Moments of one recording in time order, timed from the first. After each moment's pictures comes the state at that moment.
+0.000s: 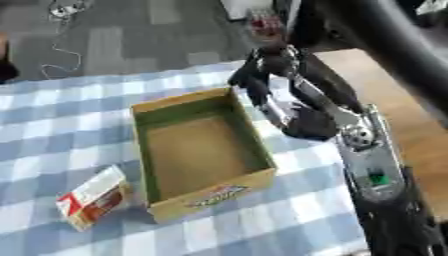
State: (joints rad) left arm -0.16 0.55 0.01 -1.99 -0.58 0.00 0.06; right arm -0.30 -0.29 0.03 -1.99 0.44 -0.43 0.44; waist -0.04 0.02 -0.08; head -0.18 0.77
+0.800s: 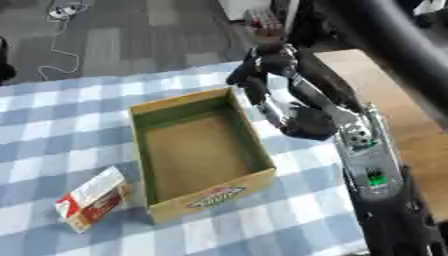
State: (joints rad) left arm -0.16 0.56 0.01 -1.99 -0.58 0.02 0.04; right arm -0.31 -0.28 0.03 -1.99 0.44 -0.42 0.43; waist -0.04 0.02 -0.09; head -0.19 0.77
